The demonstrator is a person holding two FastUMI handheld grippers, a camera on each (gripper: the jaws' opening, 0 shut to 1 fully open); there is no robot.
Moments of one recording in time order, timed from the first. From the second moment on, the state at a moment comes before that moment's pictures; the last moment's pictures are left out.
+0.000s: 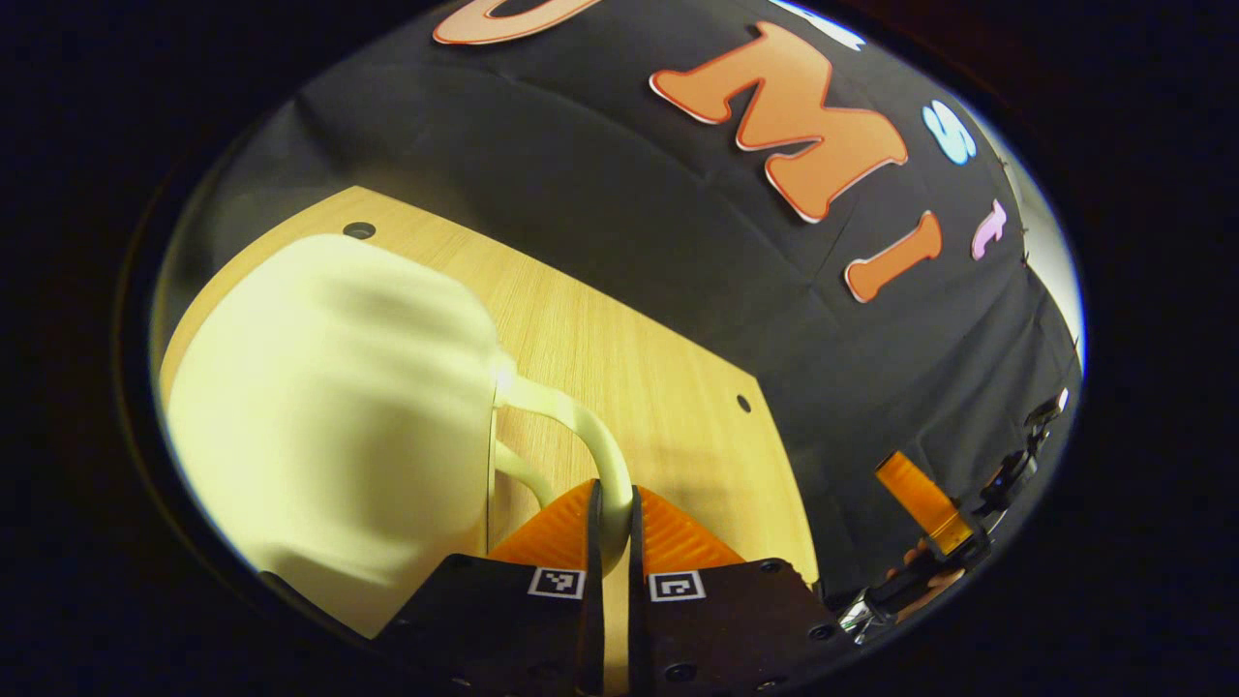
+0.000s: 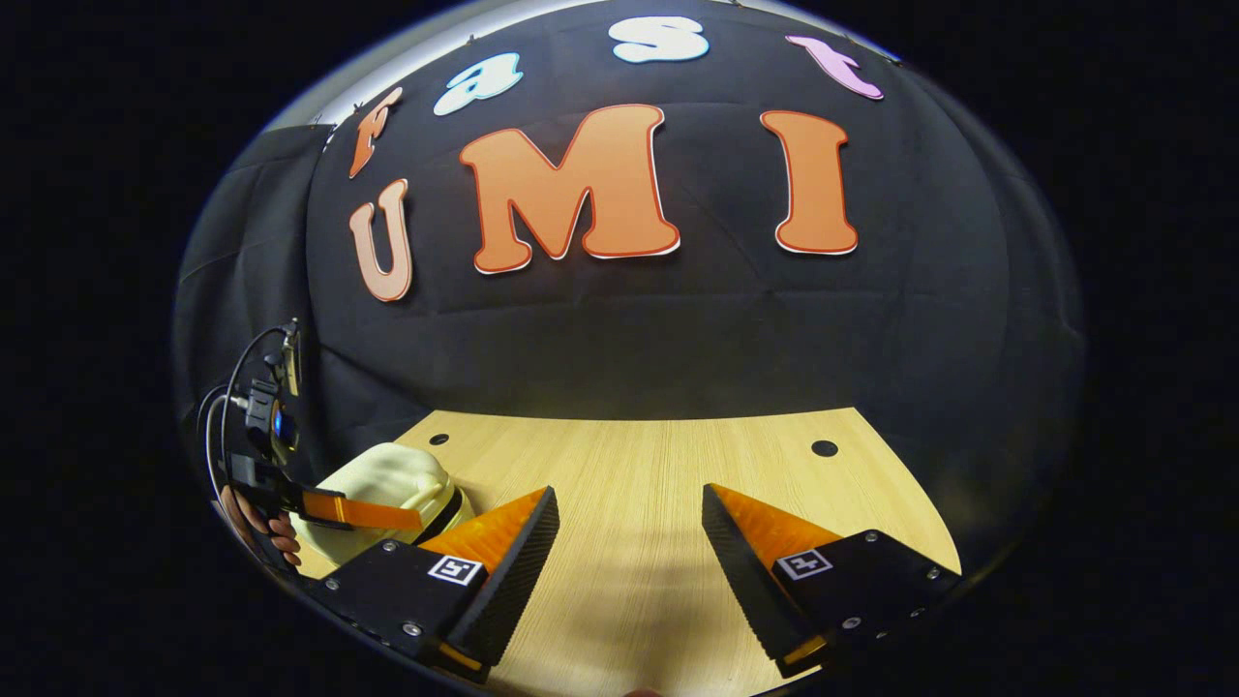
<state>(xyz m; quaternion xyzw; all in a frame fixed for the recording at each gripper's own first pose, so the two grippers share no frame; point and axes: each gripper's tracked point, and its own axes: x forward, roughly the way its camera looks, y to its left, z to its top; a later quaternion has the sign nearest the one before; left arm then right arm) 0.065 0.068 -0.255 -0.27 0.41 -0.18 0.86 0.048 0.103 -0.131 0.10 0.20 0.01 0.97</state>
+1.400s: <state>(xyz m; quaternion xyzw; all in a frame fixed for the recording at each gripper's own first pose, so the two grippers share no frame) 0.063 0.081 -0.089 -0.02 0.08 -0.08 0.99 0.052 0.144 -0.058 0.06 0.10 0.03 0.99</state>
